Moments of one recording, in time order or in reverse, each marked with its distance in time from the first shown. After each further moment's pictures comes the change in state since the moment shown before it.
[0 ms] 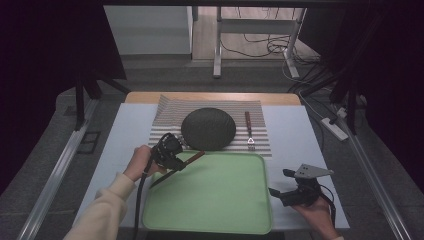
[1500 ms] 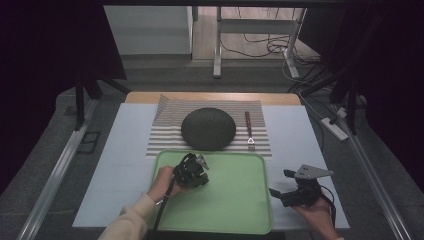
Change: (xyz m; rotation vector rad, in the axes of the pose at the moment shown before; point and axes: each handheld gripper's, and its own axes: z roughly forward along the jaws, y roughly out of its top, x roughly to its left) left arm -0.051 0.016 0.056 -0.167 -0.022 0.082; right arm 0.001 -0.001 -0.001 0.012 -0.015 0.001
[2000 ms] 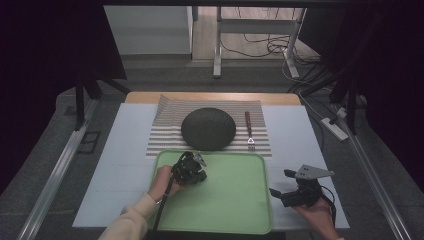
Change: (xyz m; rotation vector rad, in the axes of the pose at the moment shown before) left arm 0.012 -0.007 0.001 -0.042 0.063 -0.060; right arm 0.000 0.000 -0.001 -0.006 -0.005 -0.005
